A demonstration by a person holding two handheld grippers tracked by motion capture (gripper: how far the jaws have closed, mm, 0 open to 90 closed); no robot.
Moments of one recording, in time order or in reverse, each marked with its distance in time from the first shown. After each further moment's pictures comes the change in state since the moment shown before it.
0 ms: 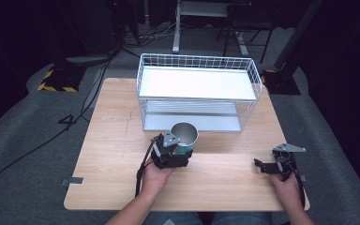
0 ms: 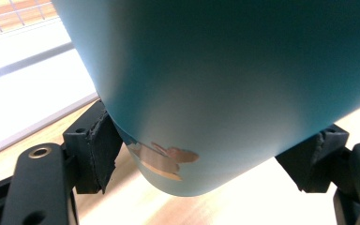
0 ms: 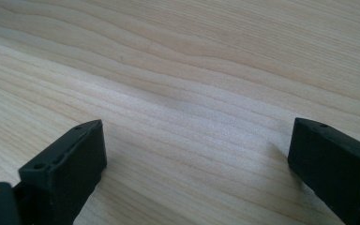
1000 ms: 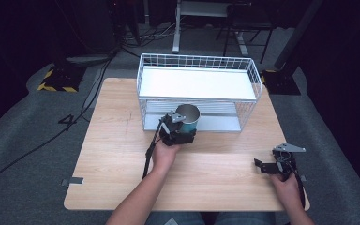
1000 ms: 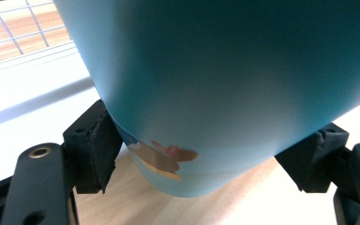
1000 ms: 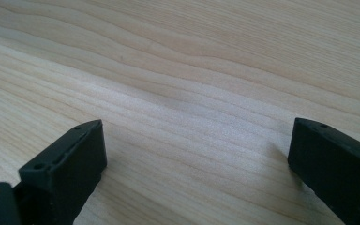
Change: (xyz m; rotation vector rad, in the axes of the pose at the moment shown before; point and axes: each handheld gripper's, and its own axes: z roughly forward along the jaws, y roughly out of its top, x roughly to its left) left arm 0.036 0.038 0.061 -0.011 0.079 -0.060; right arm 0.000 0.000 0.000 -0.001 0.000 0.000
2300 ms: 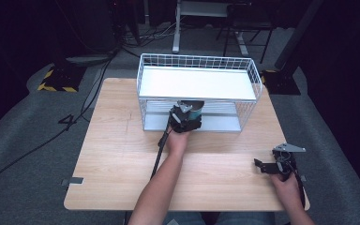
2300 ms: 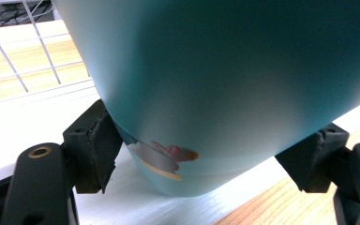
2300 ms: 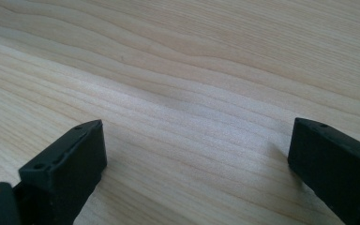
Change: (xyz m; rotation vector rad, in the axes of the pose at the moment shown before) left arm 0.012 0.016 0.072 -0.095 0.117 -0.061; right arm 0.000 0.000 0.000 0.000 0.002 -0.001
